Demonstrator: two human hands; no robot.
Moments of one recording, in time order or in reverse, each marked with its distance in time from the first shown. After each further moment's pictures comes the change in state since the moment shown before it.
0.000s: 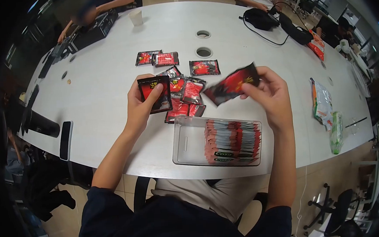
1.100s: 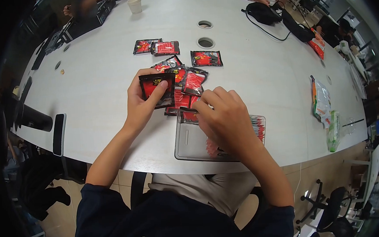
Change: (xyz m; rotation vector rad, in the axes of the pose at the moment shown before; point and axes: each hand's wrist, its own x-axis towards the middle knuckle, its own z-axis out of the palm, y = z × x) left_hand -0.012 0.000 0.004 -0.011 -0.060 0.060; right_hand -0.024 0.009 0.094 -1.204 -0.289 -0.469
